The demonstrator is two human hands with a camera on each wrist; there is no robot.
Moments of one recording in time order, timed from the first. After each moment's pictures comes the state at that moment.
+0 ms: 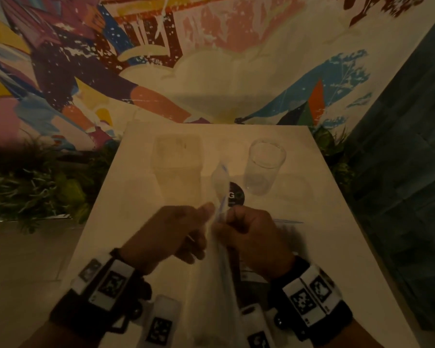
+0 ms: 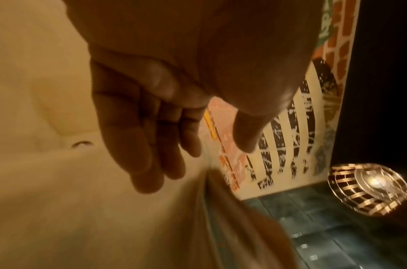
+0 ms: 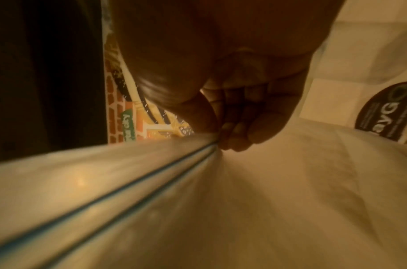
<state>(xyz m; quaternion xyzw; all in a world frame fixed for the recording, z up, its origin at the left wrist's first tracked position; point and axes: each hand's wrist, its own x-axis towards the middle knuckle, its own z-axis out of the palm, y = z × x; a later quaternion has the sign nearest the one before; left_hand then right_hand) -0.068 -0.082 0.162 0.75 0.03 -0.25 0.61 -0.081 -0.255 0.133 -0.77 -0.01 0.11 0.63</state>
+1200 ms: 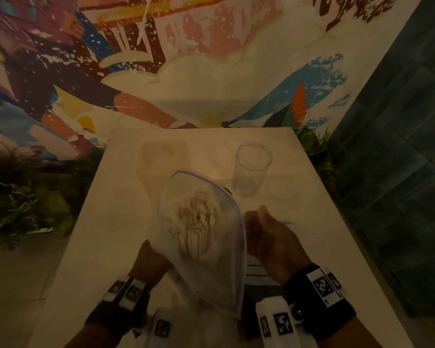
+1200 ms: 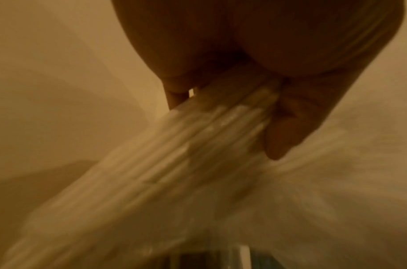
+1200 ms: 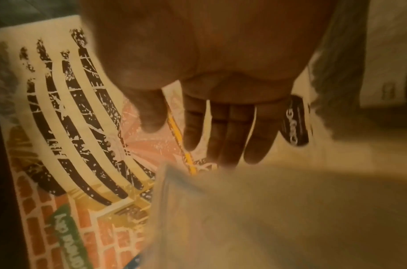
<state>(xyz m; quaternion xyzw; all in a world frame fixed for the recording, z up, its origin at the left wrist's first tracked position) -0.061 -0.067 0.038 0.79 0.07 -0.10 0.61 -0.079 -0.303 0.095 -0.51 0.10 0.12 0.85</state>
